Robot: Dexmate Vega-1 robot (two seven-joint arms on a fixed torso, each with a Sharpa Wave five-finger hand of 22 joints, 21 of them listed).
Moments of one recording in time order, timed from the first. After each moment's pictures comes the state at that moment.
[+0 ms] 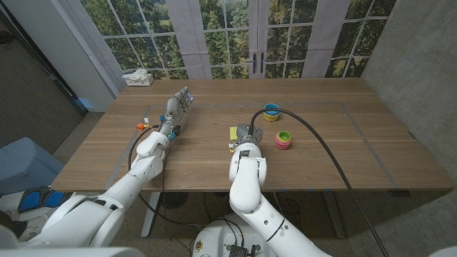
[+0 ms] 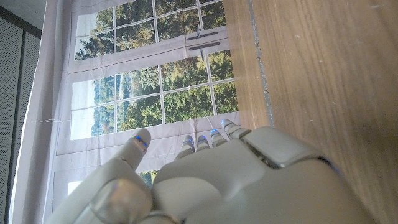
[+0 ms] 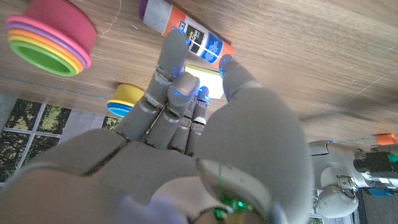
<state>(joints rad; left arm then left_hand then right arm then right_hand) 0.69 0.37 0.34 -0.90 -0.76 -0.52 -0.39 0.07 0.10 0.68 0.09 0.20 -0.10 0.01 0.17 0.17 -0.17 -0.02 0.18 0.17 -0.17 -0.03 0.17 0.17 -0.10 -0.03 0.19 0.17 -1.04 -0.01 -0.85 -1.84 -1.72 -0.92 0.59 1.21 -0.07 0.42 -0.16 0.18 0.63 0.02 0.28 0.23 0.74 -0.06 0.28 0.34 1.18 -0.21 1.33 1.23 1.12 -0.21 1.19 0.38</state>
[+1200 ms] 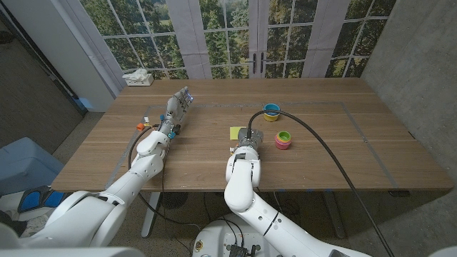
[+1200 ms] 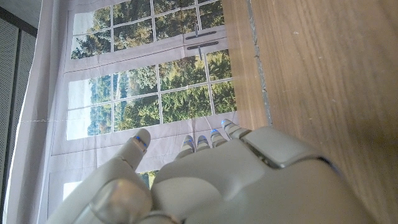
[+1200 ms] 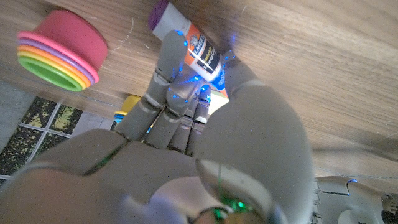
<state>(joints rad) 0.67 0.36 0.34 -0.85 -0.76 -0.52 -0.40 0.07 0.10 0.68 0.09 0.20 -0.10 0.01 0.17 0.17 -0.17 -0.02 0.18 0.17 -0.17 -0.03 0.17 0.16 -0.10 -0.03 0.19 0.17 -0.96 -0.03 -0.91 -1.70 -1.72 -1.02 0.62 1.23 -0.06 0.41 -0.15 0.19 0.65 0.00 0.30 0.25 0.76 -0.07 0.28 0.38 1.18 -0.21 1.36 1.23 1.11 -0.20 1.23 0.36</state>
